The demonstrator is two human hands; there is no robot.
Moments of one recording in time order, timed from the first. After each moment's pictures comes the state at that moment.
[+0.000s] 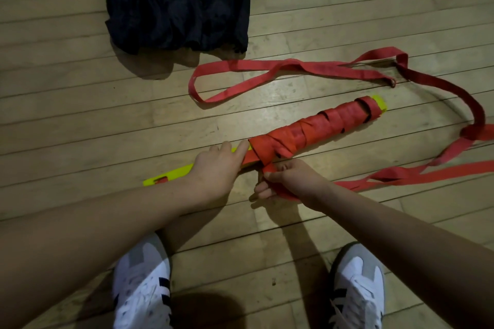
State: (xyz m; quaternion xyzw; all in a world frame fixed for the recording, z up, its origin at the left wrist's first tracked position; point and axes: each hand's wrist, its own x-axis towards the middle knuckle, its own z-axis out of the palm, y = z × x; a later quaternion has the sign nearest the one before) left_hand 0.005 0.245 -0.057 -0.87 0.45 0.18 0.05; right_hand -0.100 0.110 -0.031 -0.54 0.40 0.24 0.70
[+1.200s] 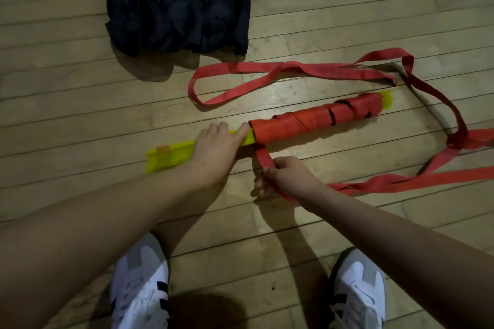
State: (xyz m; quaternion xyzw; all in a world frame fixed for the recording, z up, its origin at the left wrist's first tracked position) left_hand 0.031 0.221 -0.053 -0.89 0.43 0.12 0.08; right_hand -0.089 0.110 -0.034 -0.62 0.39 0.20 0.65
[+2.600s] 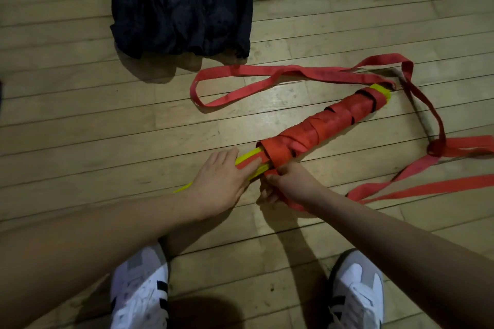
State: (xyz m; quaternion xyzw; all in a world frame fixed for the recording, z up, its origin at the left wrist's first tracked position) left_hand -0.014 0.254 -0.061 -0.84 0.53 0.11 -0.01; right_hand -0.105 0.107 -0.043 -0.66 0.38 0.23 0.61
